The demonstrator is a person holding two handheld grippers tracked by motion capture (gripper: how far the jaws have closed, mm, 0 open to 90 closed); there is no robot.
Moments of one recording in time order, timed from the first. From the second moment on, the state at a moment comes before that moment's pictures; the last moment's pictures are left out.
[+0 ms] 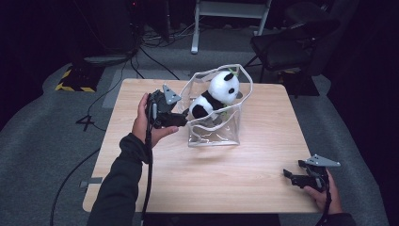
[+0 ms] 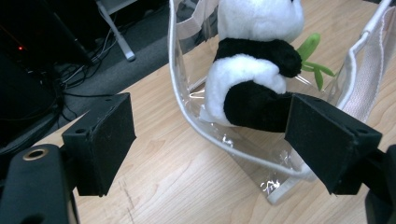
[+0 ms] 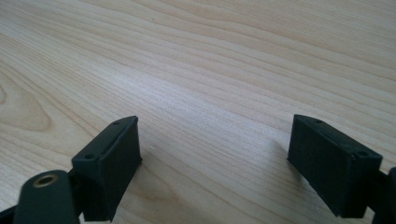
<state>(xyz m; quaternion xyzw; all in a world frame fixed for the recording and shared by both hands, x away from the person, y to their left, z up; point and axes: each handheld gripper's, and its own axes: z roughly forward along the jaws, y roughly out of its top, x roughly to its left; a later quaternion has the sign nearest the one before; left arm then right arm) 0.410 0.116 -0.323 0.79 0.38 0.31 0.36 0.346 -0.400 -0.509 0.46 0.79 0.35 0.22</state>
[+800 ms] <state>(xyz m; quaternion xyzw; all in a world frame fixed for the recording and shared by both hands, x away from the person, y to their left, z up) 0.397 0.144 -0.355 0.80 0.40 0.31 0.34 0.346 -0.400 -0.509 0.46 0.79 0.35 0.22</state>
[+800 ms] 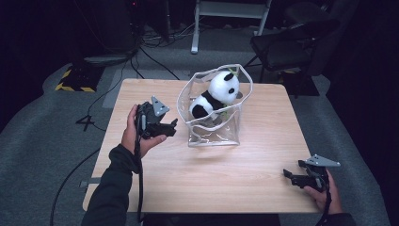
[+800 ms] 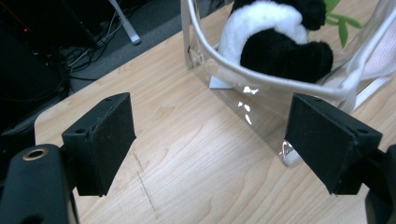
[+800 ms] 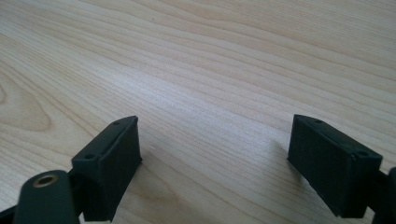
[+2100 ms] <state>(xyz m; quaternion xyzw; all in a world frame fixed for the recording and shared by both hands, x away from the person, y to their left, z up) 0.386 0.162 -0.427 0.83 0.41 0.27 0.26 0.346 -0.400 -0.509 0.46 0.79 0.35 0.22</state>
